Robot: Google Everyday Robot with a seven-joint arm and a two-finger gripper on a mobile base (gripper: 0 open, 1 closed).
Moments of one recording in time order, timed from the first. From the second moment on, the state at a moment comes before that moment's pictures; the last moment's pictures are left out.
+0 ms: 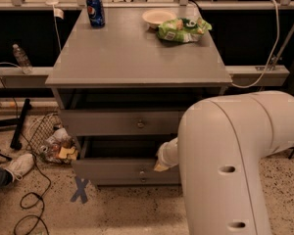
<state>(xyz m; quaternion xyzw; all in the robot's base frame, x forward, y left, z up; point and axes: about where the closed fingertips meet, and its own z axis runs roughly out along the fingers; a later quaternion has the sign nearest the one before) 0.639 -0.058 0.410 -0.64 0.73 -0.02 0.24</state>
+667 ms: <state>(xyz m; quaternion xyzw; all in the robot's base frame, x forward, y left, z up) 0.628 -0.061 0.411 -0.64 0.73 -0.02 0.24</state>
